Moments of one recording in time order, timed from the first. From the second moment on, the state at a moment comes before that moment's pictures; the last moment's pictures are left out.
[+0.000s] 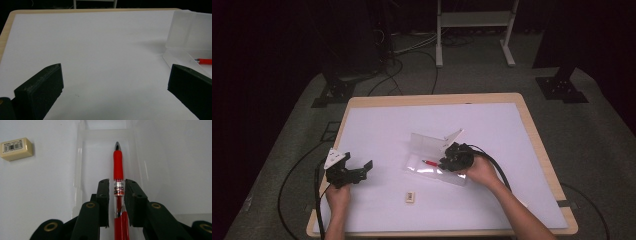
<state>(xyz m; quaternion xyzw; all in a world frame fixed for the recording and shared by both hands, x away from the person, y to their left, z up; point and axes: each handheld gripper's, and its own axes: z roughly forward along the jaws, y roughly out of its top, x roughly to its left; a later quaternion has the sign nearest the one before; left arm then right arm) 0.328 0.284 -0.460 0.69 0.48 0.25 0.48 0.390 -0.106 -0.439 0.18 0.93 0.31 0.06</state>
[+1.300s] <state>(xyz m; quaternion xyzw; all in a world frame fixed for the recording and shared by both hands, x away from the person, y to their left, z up) 0.328 0.284 -0.460 0.69 0.48 0.25 0.48 0.358 -0.154 -0.412 0.19 0.92 0.32 0.07</state>
